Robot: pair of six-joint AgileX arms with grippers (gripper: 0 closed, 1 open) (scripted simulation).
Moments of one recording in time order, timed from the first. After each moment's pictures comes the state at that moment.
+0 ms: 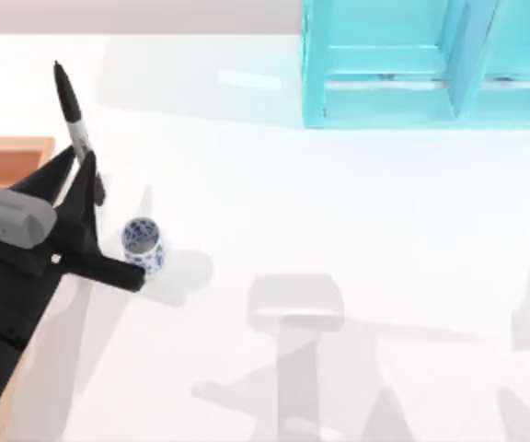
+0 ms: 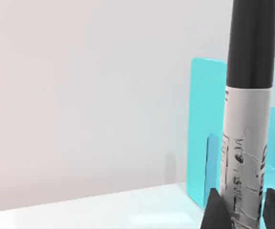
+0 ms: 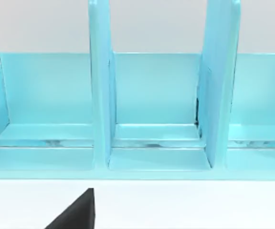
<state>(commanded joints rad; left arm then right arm) -0.45 1.15 0.10 1.21 -0.10 0.04 0.00 0.00 0.00 0.00 0.00 0.00</state>
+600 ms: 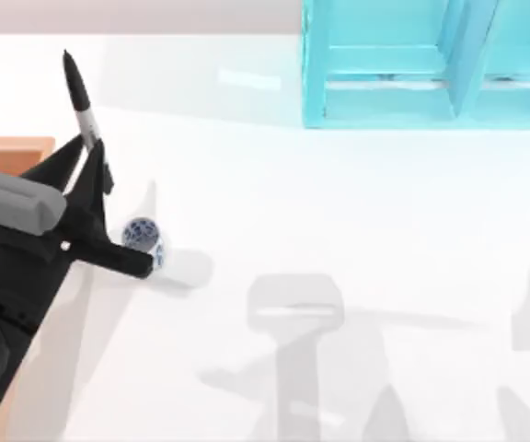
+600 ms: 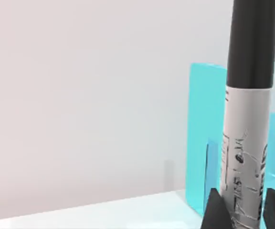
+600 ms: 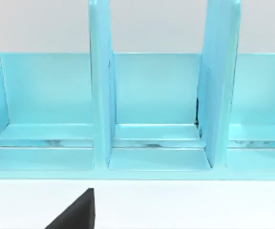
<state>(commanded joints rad) -0.45 1.27 0.14 1.29 -0.09 0.04 0.00 0.00 0.00 0.00 0.00 0.00</state>
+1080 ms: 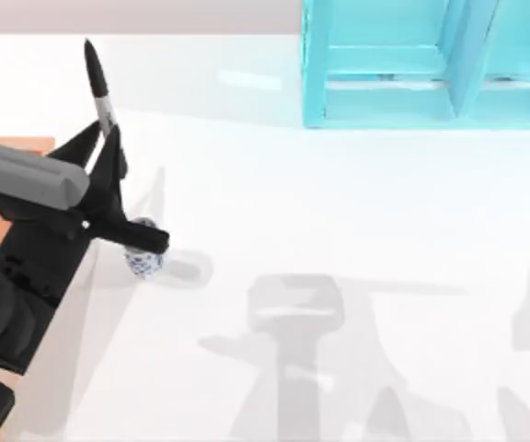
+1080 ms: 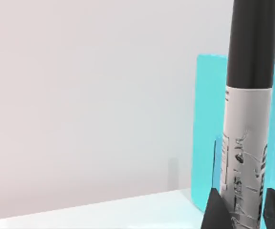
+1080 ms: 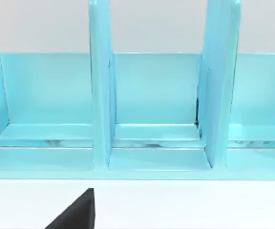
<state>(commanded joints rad) -0.43 1.50 0.22 1.44 -0.07 0.03 0.00 0.00 0.00 0.00 0.00 0.00</state>
